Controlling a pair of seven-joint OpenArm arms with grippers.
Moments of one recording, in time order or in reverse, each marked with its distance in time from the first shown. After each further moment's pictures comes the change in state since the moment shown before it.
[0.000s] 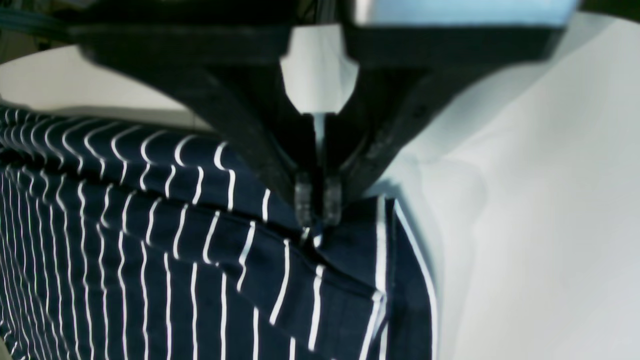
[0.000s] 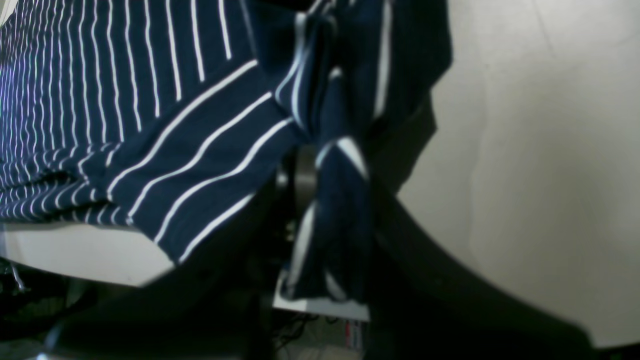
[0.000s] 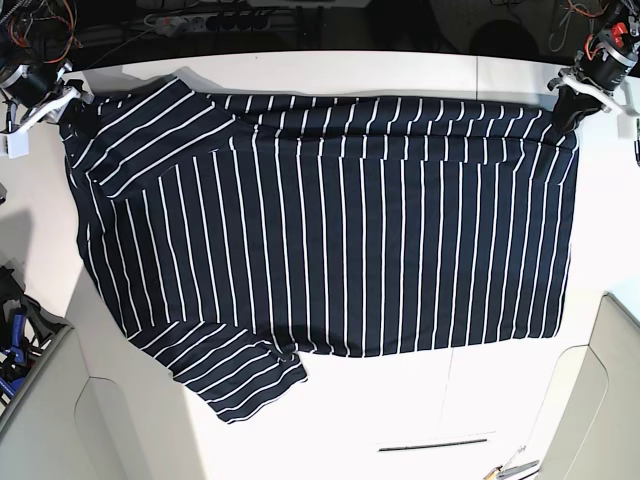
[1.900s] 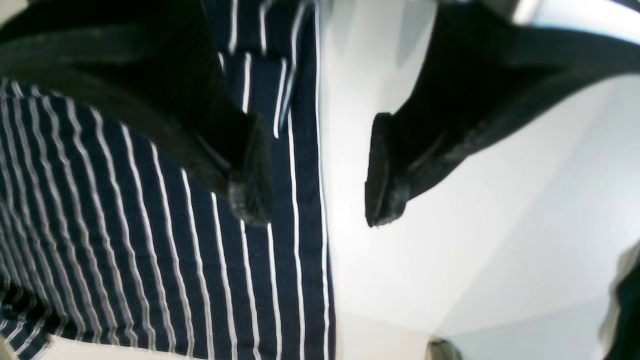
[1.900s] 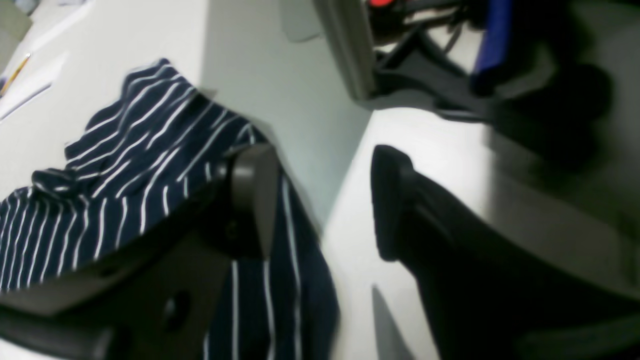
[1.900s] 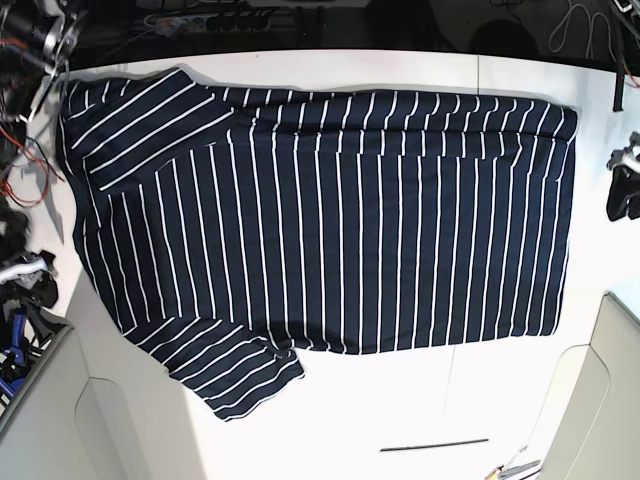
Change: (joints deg) left arm -14.8 -13.3 -0.2 -3.4 5.2 -0.2 -0.9; right arm 39.6 8.3 -10.5 -34.8 -22.8 -0.8 30.3
